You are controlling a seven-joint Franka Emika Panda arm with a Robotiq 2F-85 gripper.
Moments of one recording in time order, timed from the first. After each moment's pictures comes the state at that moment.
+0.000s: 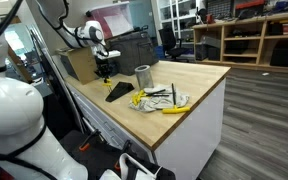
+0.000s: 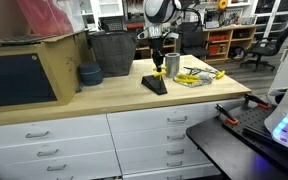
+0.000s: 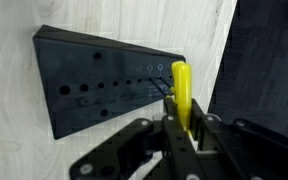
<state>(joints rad) 0.15 0.32 0.27 -2.03 -0.03 2.20 -0.98</state>
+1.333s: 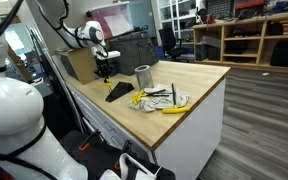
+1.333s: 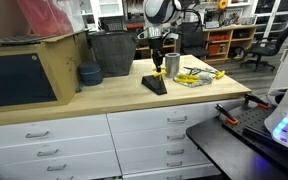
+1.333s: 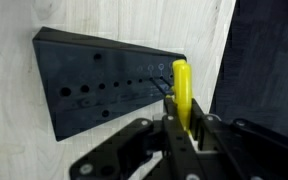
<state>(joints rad) 0.15 0.33 0.27 -2.03 -0.03 2.21 -0.95</state>
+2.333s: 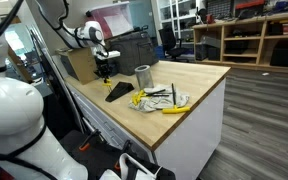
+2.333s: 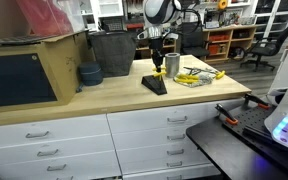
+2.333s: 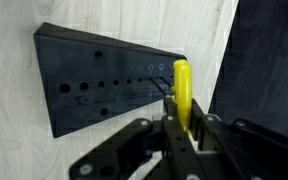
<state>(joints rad) 0.15 0.33 0.27 -2.03 -0.04 2.21 -0.98</state>
